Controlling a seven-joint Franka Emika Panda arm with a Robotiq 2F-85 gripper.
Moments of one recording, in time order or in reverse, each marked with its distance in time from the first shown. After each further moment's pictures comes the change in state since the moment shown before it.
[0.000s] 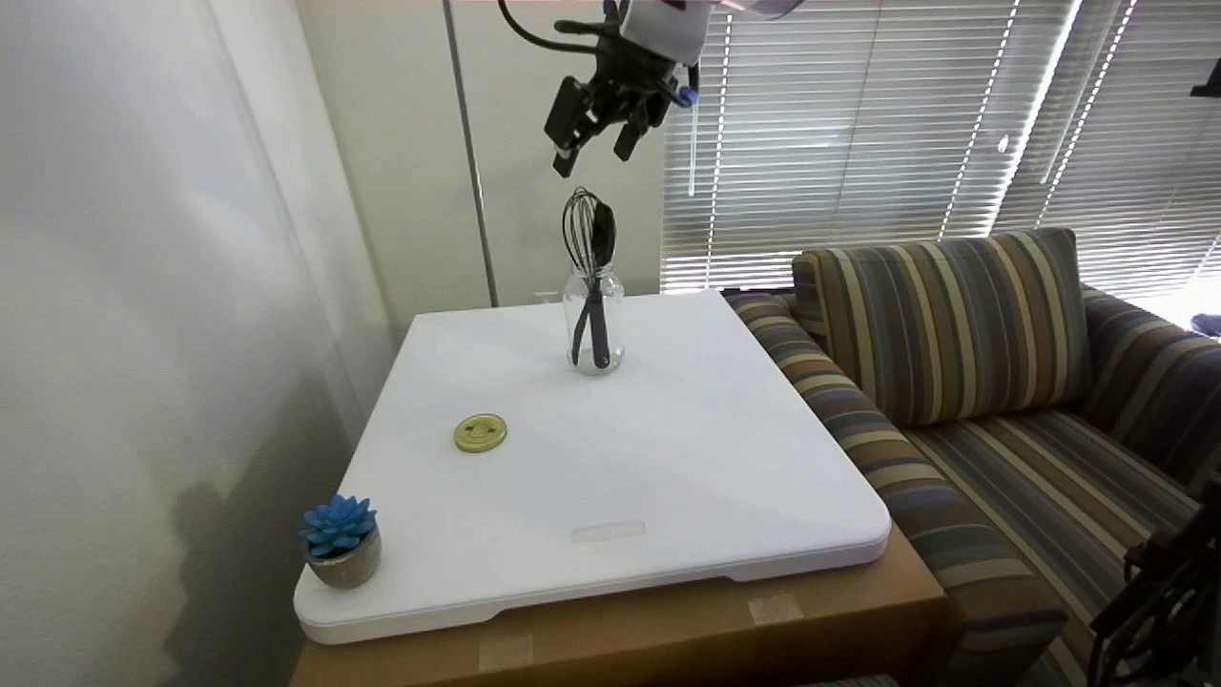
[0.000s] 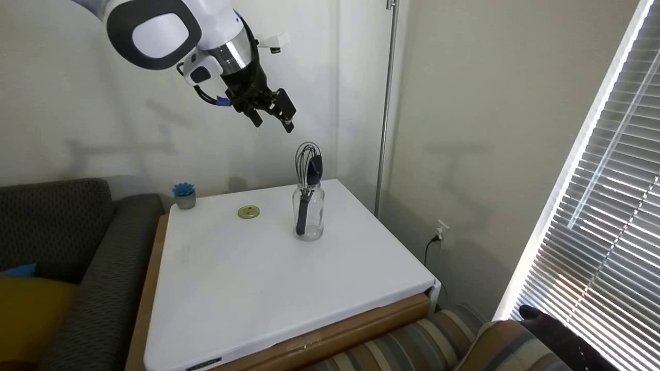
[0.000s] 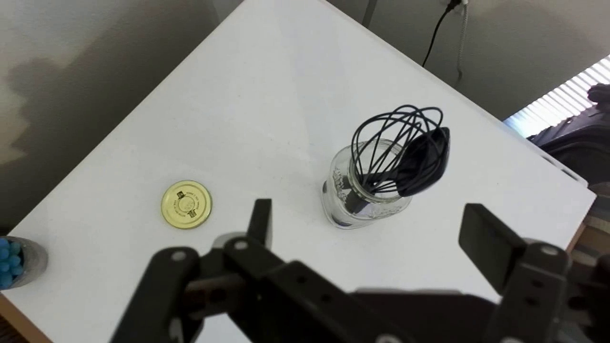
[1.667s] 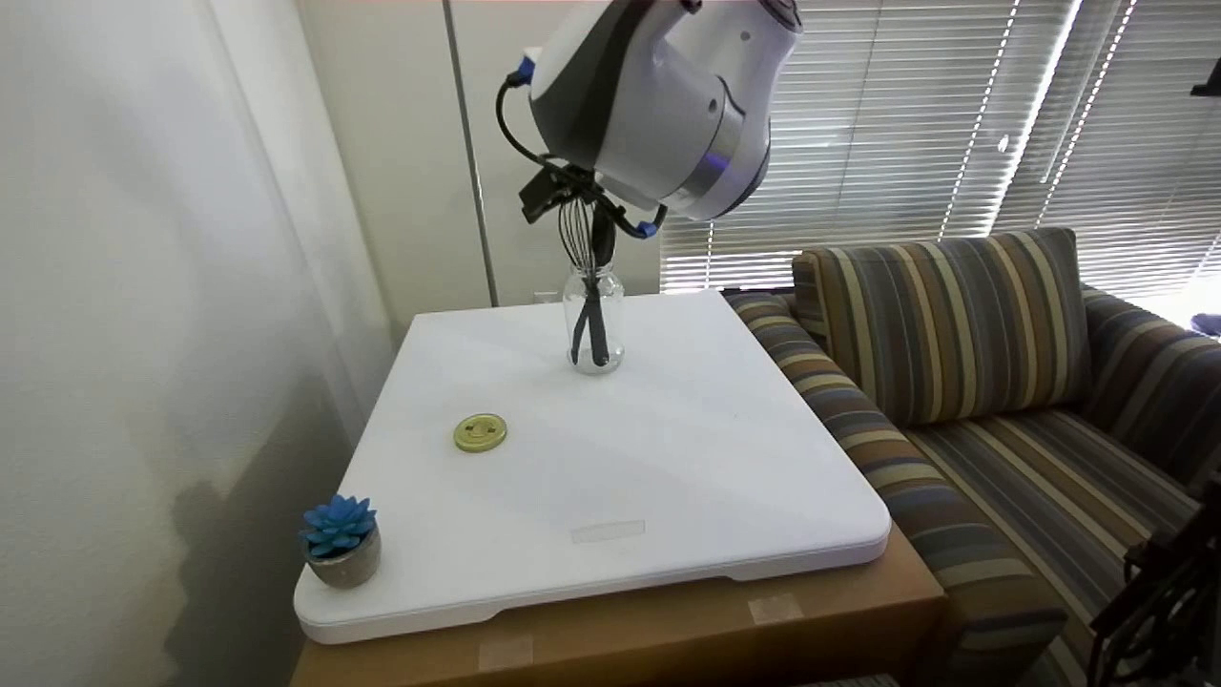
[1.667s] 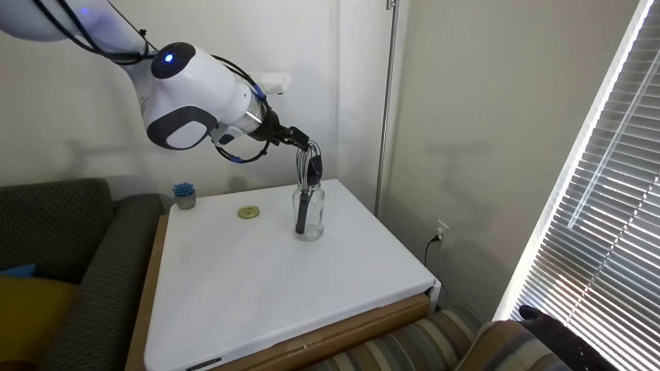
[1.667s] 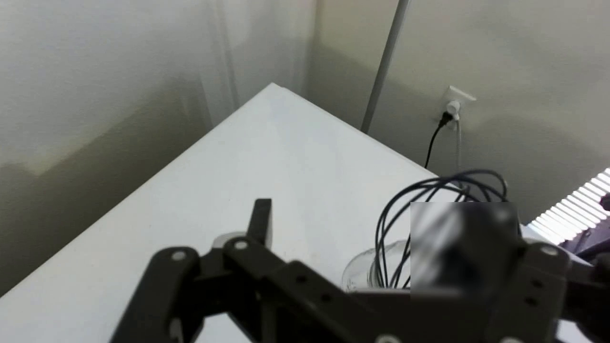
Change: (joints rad) arm -0.733 0.103 0.971 0.143 -0.136 0.745 -0.218
